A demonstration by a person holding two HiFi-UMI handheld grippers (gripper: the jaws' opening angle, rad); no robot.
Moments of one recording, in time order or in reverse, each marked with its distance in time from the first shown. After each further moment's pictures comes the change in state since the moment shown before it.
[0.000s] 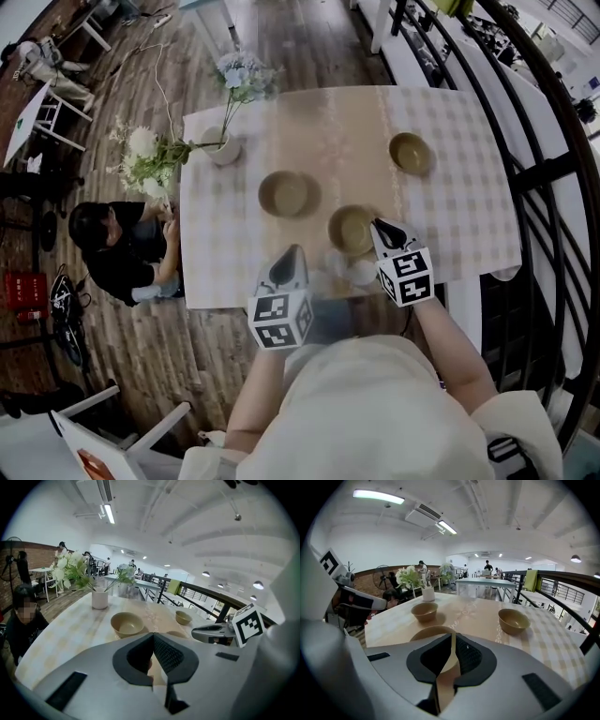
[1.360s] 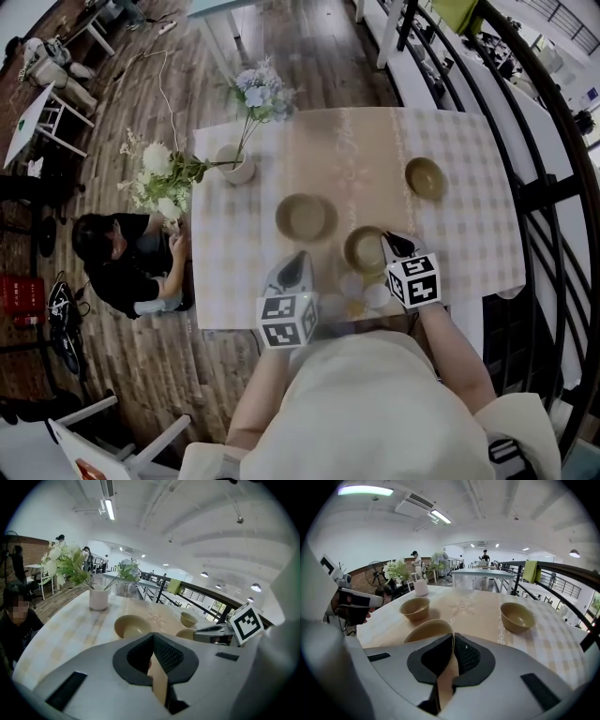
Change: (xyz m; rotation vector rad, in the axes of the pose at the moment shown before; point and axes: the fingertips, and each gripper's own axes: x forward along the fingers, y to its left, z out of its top) left arm 0.033 0.035 0.008 -0.011 0.037 -0.039; right arm 0.036 -0.012 -0.002 0.055 0.119 -0.031
